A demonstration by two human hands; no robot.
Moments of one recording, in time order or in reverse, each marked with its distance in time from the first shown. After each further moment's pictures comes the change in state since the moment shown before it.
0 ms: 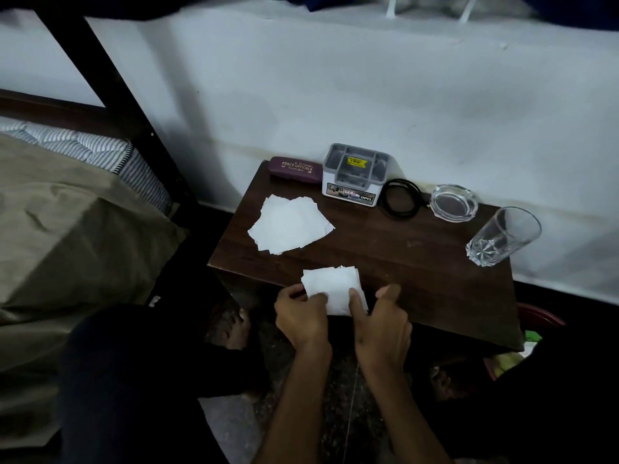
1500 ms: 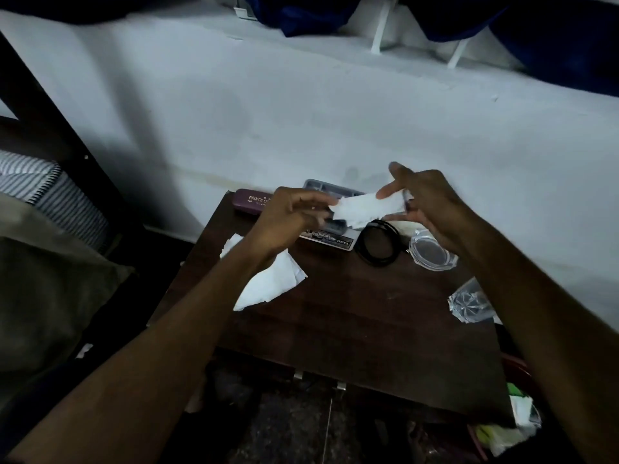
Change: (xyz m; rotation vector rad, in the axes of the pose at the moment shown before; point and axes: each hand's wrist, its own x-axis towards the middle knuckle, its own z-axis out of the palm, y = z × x) left_hand 0.106 0.182 0.094 0.204 -0.944 0.670; right_hand 0.263 -0.110 -0.118 0.489 -0.347 -0.205
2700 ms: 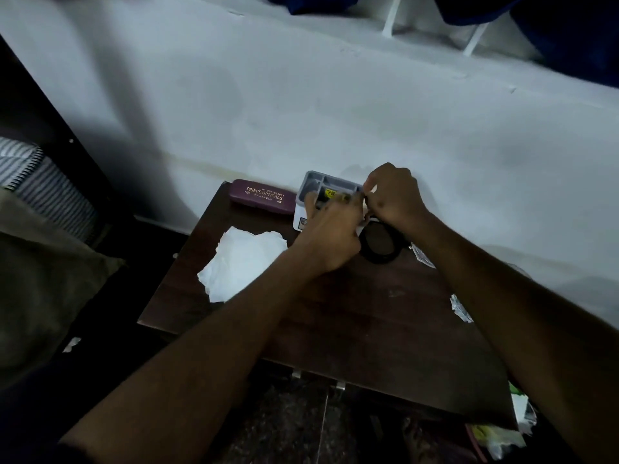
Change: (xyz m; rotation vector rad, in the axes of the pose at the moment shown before) left_hand 0.015 -0.002 0.061 0.939 -0.107 0.210; right_hand 0.036 0.008 0.056 -0.901 0.121 -0.230
